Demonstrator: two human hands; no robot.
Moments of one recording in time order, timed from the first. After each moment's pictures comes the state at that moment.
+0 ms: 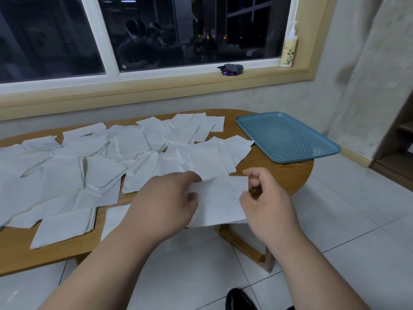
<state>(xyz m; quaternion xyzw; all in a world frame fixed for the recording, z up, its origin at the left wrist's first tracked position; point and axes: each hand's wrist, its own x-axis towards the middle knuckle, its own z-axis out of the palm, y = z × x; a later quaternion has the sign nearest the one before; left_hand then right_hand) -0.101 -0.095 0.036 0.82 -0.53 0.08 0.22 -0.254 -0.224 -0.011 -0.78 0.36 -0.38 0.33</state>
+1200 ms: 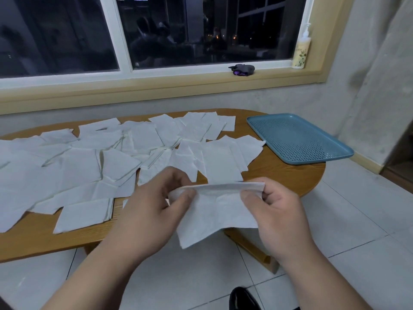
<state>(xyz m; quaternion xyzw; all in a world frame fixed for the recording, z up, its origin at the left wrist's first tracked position) -0.102 -0.042 0.035 0.76 -0.47 0.00 0.45 -0.260 -0.181 0.010 -0.72 0.26 -0.39 0.51</state>
